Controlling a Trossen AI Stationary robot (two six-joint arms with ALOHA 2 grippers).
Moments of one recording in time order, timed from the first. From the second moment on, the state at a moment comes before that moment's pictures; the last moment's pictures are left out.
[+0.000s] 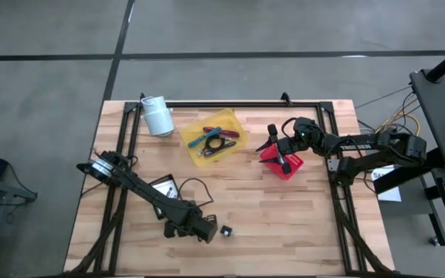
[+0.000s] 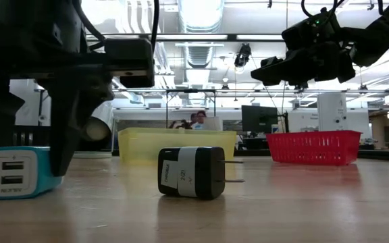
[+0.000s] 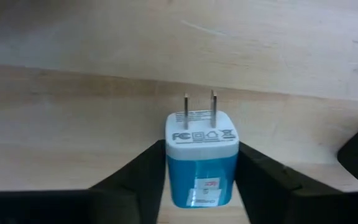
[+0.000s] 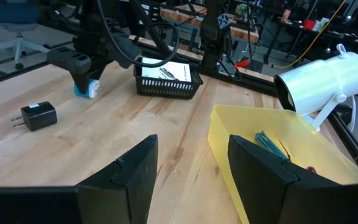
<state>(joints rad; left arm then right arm) -0.51 1.92 1.32 -0.74 0.07 -2.23 -0.43 1.23 0.39 0.58 -0.68 -0.35</state>
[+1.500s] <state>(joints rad) -0.46 1.77 1.39 -0.53 -1.30 -0.89 -0.29 1.23 0.36 1.02 -0.78 -0.36</state>
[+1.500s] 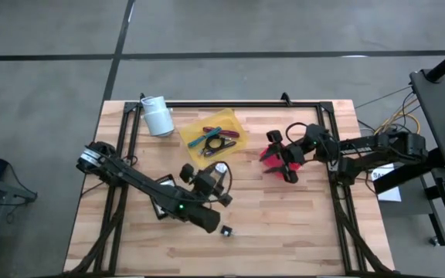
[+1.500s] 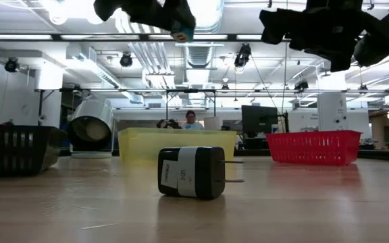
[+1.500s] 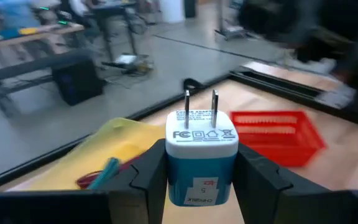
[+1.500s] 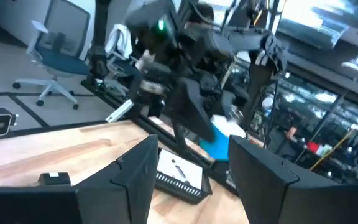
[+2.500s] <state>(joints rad) -0.28 1.72 1.02 1.16 -0.47 0.24 -0.29 1.23 0.33 0.92 -0.78 -0.62</state>
